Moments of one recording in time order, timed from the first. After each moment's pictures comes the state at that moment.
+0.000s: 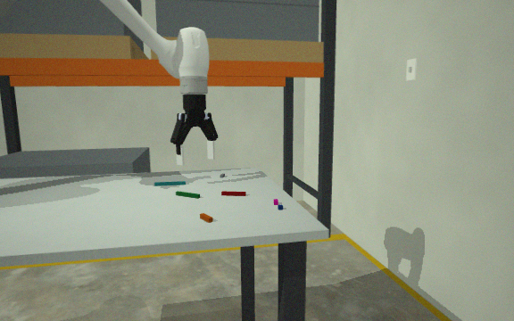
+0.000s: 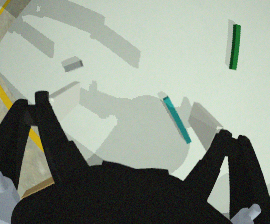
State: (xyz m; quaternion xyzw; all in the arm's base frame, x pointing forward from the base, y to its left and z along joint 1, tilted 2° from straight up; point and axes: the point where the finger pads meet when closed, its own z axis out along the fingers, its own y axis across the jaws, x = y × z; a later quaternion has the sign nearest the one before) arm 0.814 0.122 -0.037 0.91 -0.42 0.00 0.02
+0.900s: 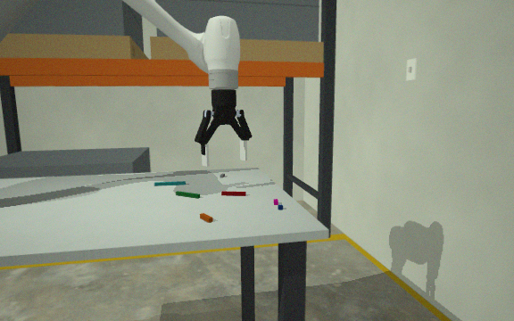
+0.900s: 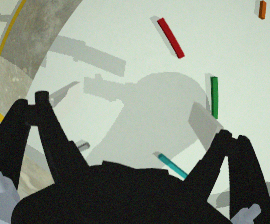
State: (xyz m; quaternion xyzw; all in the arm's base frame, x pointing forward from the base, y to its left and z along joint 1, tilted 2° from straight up) arm 0.893 0.010 -0.026 0.85 -0.53 0.00 0.02
